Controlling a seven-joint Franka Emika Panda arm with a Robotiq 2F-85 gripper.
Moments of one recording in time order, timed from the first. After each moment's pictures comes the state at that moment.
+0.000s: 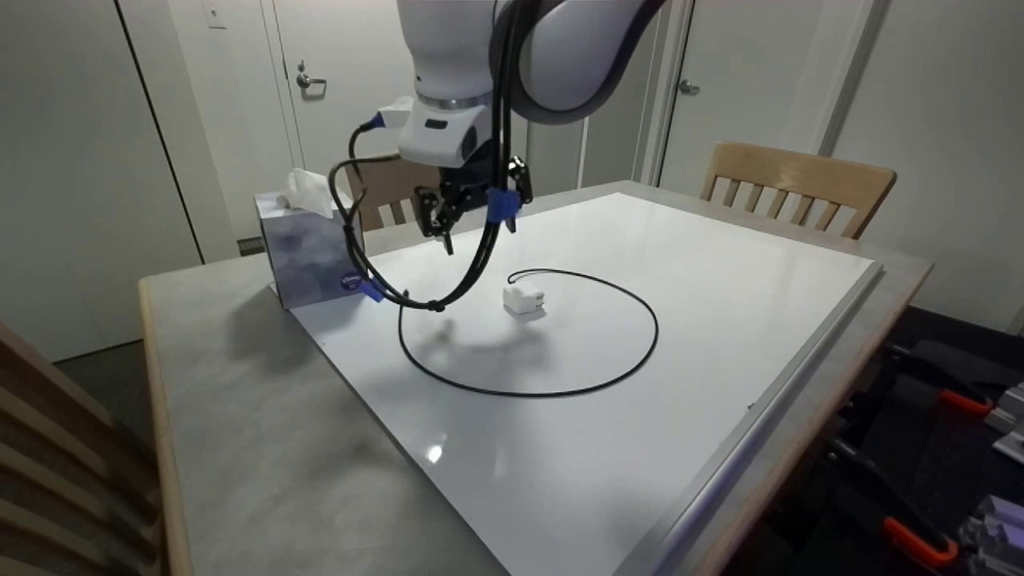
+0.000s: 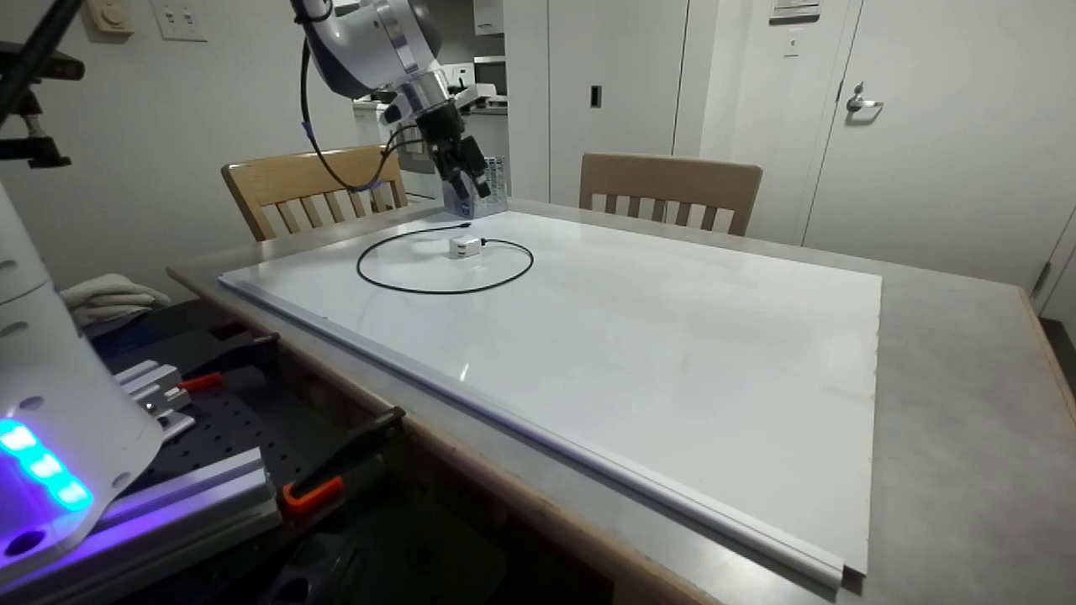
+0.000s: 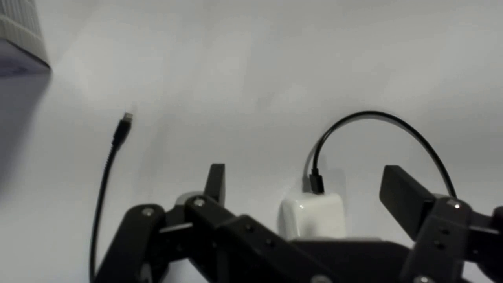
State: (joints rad) arm 0.24 0.58 0.16 -1.85 -0.72 2.43 -2.00
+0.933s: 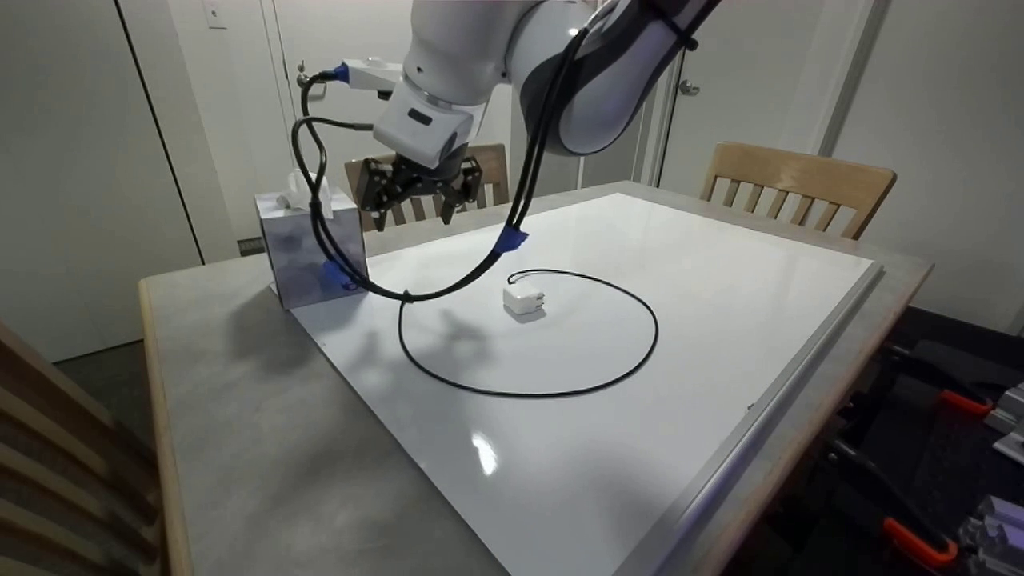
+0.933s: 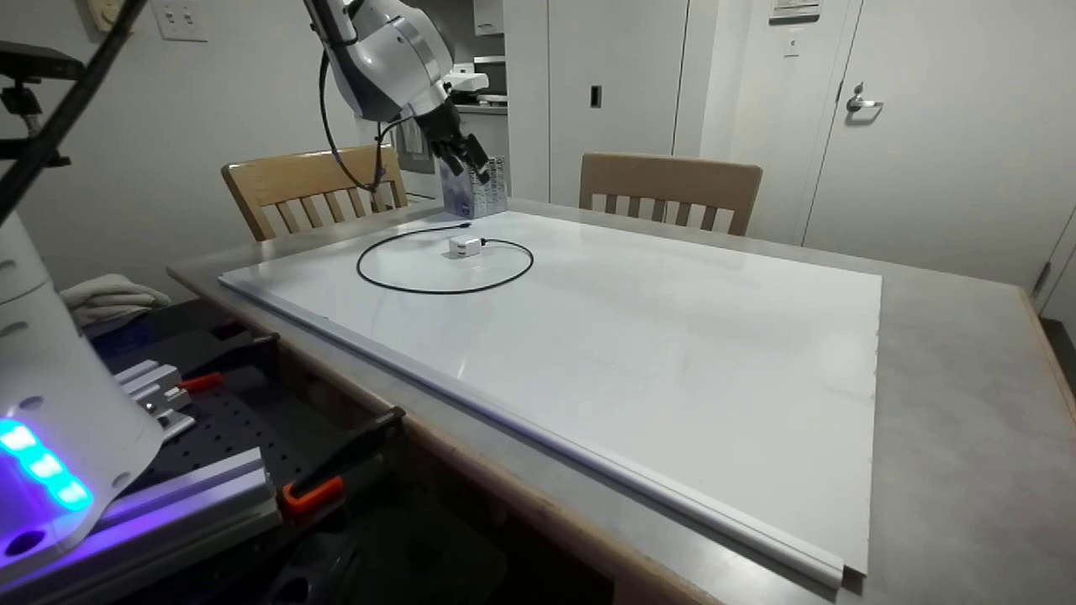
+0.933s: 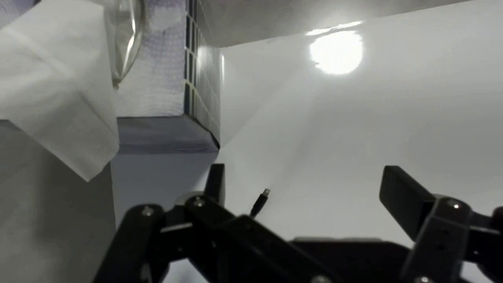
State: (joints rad) arm 0.22 0.63 0.14 -1.82 -1.04 2.84 -1.76
